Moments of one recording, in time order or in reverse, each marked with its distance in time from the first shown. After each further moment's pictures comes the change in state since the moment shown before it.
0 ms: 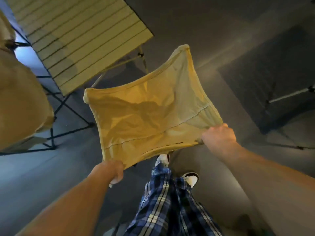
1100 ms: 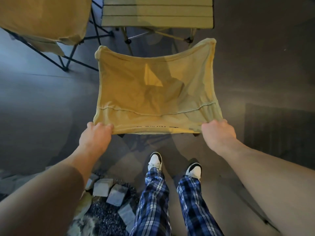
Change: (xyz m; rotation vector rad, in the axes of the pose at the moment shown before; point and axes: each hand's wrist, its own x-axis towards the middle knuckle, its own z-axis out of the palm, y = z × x) left_hand 0.000 0.097 0.100 -0.526 0.557 -0.316; right_hand 0.049 0.061 -0.011 -0.335 0.267 -0.393
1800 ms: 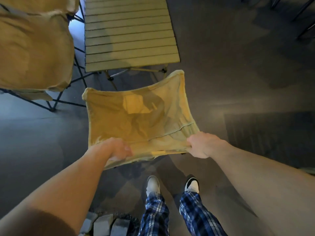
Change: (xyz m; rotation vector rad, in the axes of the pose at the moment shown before) left_hand 0.017 0.048 -0.117 -0.064 -0.456 0.275; right_hand -0.014 0.026 -0.053 0.306 -0.218 -0.056
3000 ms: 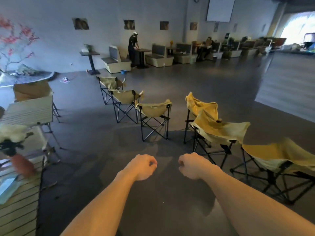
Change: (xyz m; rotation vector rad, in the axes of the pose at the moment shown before) left_hand -0.049 0.753 -0.592 0.023 0.662 0.700; right_hand -0.095 0.708 -0.445 0.437 0.619 0.307
